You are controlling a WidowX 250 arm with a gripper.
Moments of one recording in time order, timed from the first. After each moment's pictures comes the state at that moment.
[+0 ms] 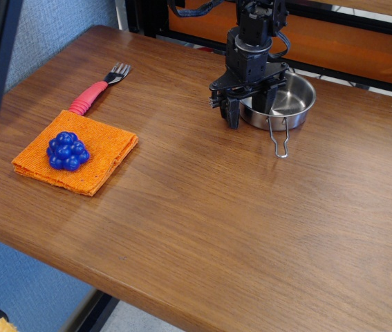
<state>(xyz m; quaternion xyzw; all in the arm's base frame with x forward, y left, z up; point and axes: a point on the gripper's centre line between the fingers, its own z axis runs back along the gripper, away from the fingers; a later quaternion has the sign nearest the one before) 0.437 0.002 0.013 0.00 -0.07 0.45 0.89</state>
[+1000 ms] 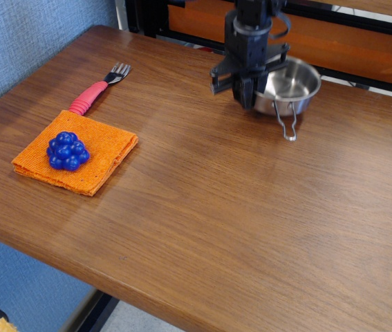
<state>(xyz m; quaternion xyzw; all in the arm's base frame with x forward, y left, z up) 0.440 0.001 0.044 -0.03 -0.09 0.46 0.88</state>
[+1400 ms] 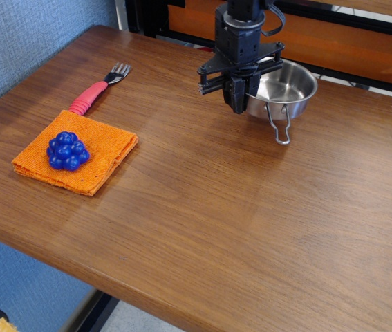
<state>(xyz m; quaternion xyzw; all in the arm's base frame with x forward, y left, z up) 0.401 -0.002 0.059 -0.02 -0.06 0.46 0.89</state>
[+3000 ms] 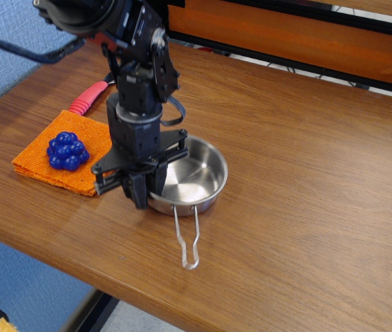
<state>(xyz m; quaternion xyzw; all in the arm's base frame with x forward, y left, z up) 0.258 0.039 0.023 0.03 -0.01 0.54 0.84</state>
